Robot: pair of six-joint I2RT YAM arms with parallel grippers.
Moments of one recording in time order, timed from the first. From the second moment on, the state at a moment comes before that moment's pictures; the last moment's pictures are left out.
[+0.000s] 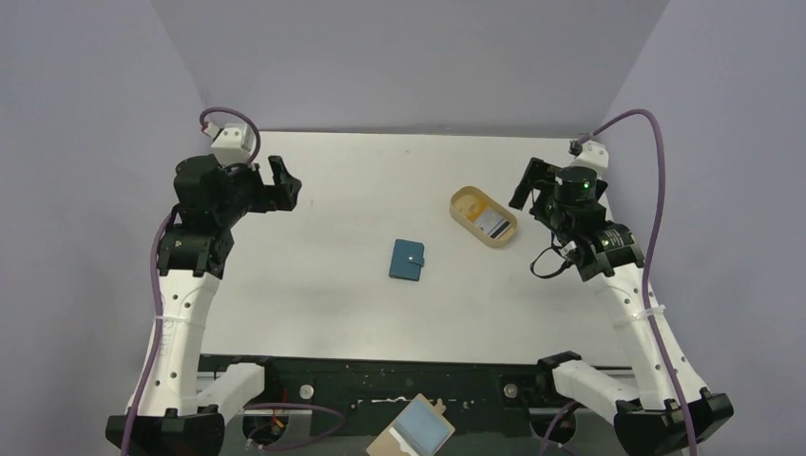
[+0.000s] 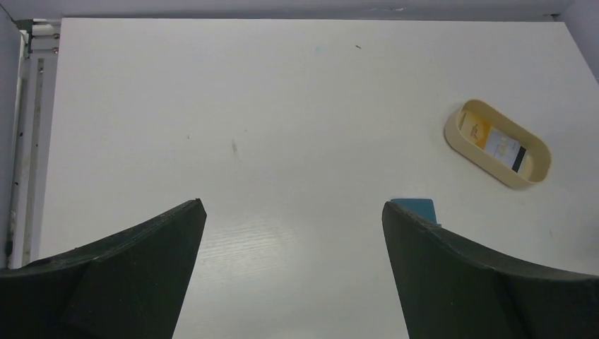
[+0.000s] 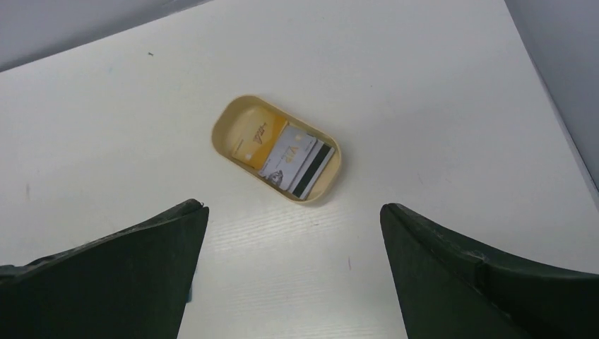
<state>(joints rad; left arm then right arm) -0.05 1.03 1.22 -0.53 0.21 -0.14 0.27 1.04 1.19 -0.64 0.32 0.42</state>
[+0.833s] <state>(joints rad) -0.02 1.13 0.94 -0.37 0.63 -0.37 0.90 1.49 1.15 -0.58 0.32 -0.07</state>
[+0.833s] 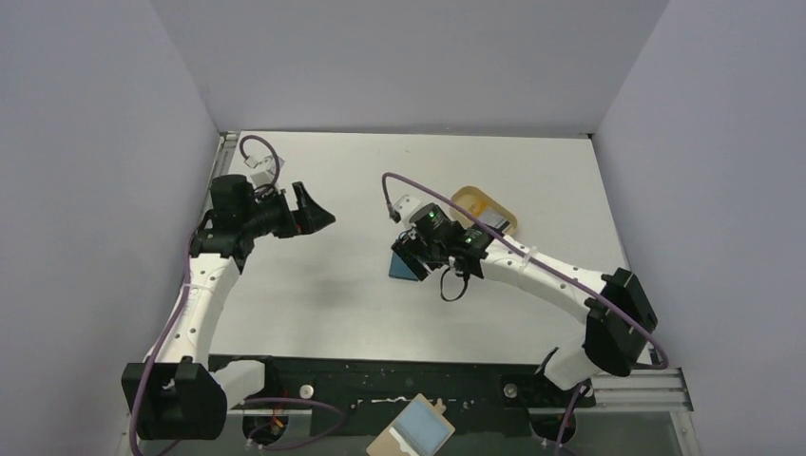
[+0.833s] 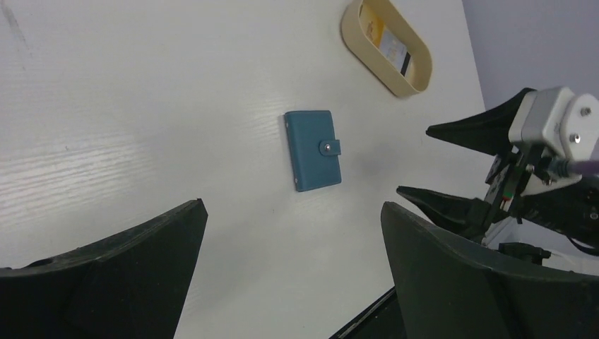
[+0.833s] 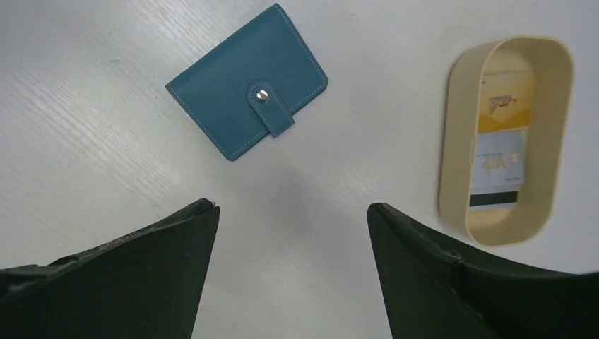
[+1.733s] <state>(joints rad) -0.02 1.16 0.94 -0.42 0.59 -0.32 0.73 1.83 1.21 -0.41 -0.09 -0.02</state>
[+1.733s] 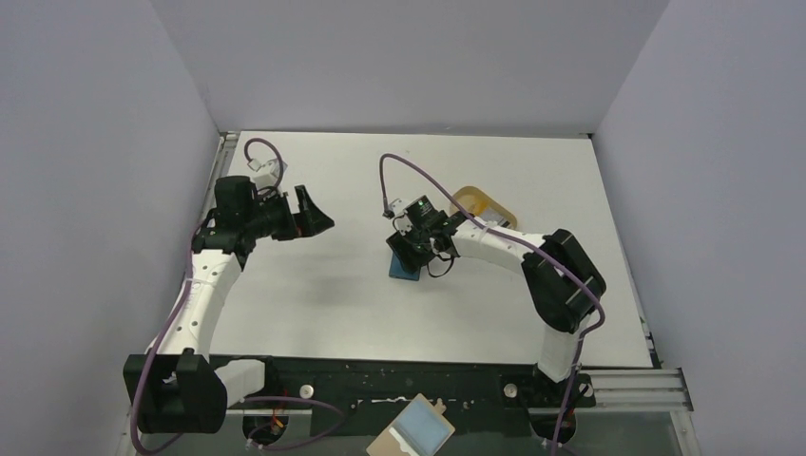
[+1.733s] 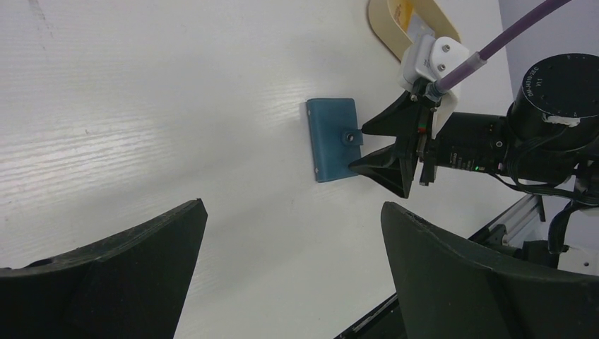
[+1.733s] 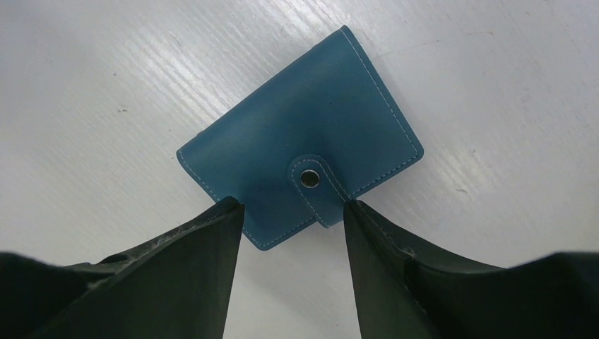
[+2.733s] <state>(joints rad) -0.27 1.31 0.79 -0.22 0.42 -0.55 0.66 1.90 1.19 -0.21 -0.22 0.04</state>
